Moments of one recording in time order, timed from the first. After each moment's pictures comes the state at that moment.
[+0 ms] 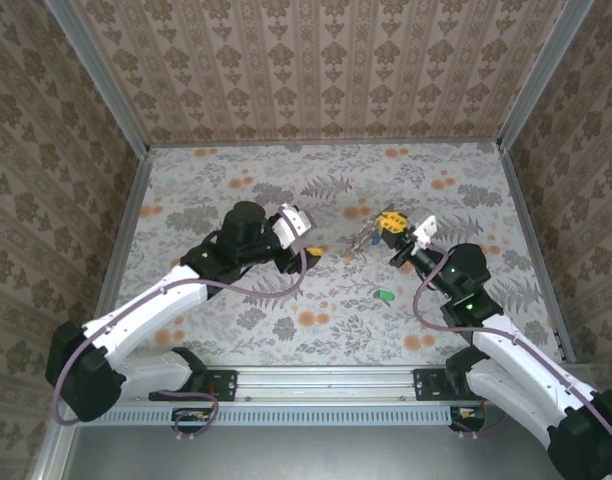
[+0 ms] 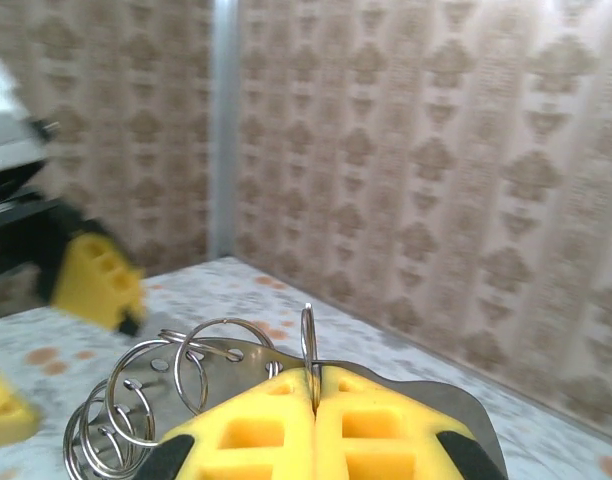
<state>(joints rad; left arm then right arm) -0.77 1.19 0.89 -0.19 0.31 0.27 0.39 0.77 0.42 0.50 -0.21 -0.08</state>
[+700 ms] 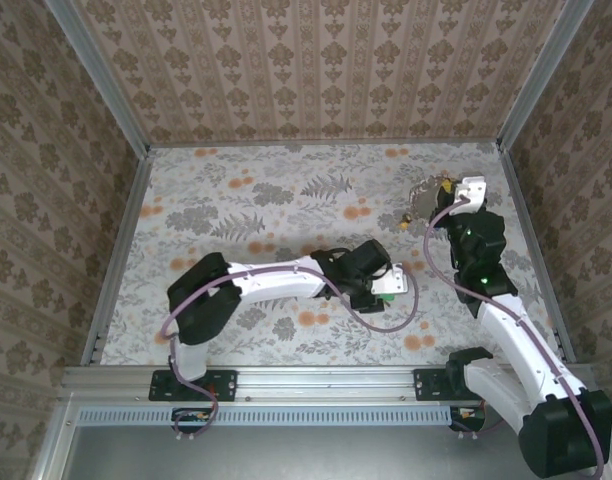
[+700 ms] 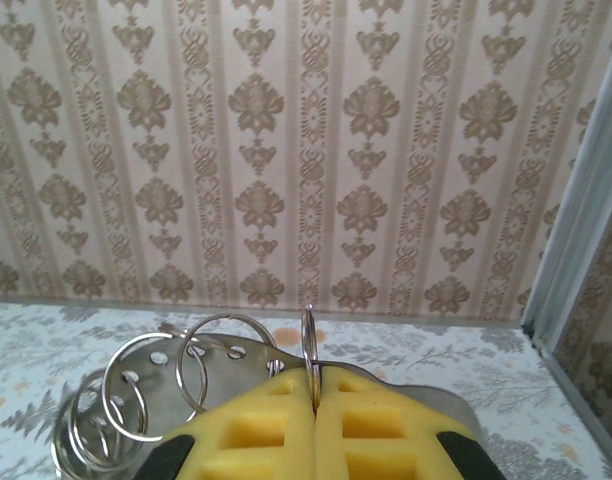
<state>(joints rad) -1.18 1.92 1.35 -0.39 0.04 0.44 0.11 0.89 0.61 0.28 0.17 -0.04</state>
